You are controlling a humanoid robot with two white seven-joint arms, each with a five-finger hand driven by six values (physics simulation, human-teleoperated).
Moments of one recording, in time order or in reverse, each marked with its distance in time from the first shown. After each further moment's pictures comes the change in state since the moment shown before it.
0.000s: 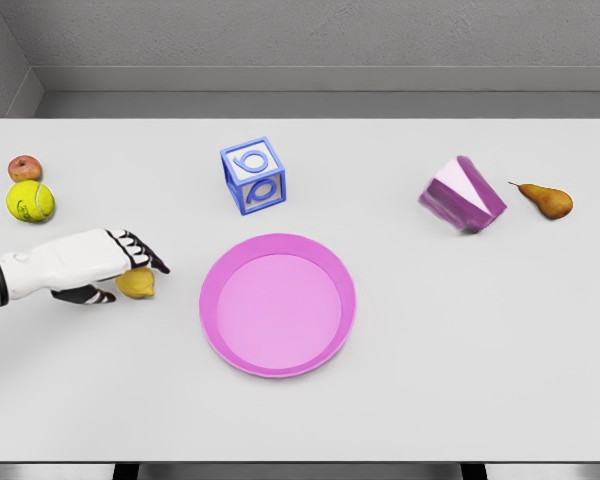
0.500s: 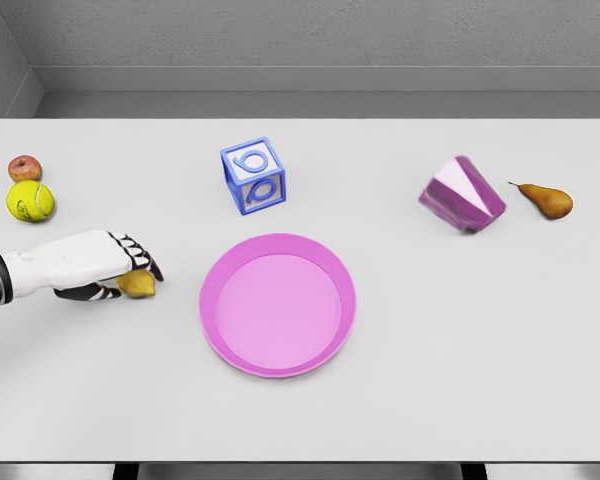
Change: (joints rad) left arm -0.026 -0.011 -0.019 0.031 -0.011 0.001 -0.024; right arm 0.000 0.000 0.000 0.000 0.000 0.000 0.000
